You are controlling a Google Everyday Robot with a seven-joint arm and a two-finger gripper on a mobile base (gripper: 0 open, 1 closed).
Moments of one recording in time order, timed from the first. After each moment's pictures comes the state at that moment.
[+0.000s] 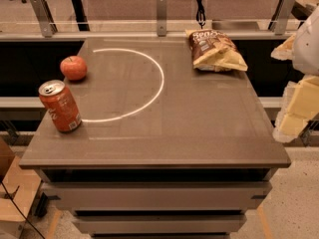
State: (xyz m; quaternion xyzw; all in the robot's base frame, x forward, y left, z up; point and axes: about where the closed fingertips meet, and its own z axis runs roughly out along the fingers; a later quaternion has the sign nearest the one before) arm 0.438 -0.217 0.976 -0.60 0.78 -0.03 0.16
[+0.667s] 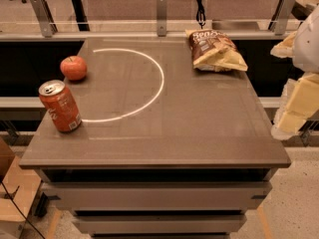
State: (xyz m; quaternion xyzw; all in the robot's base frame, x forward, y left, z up) arm 0.441 -0.216 0.979 -0.60 0.78 -0.03 0.17
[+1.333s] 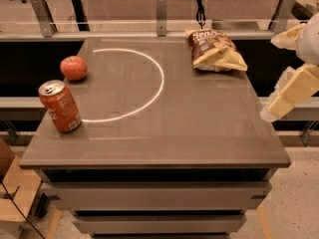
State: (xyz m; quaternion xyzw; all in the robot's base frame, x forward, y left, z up) arm 0.476 -0.216 0.983 -0.57 0.77 0.02 0.28
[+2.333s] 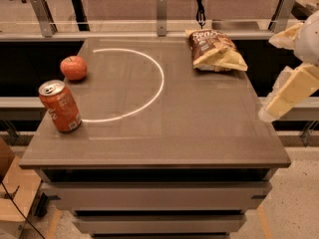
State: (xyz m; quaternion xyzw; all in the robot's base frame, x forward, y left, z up) arm 0.475 -0.212 0.984 -0.57 0.77 0.02 0.28
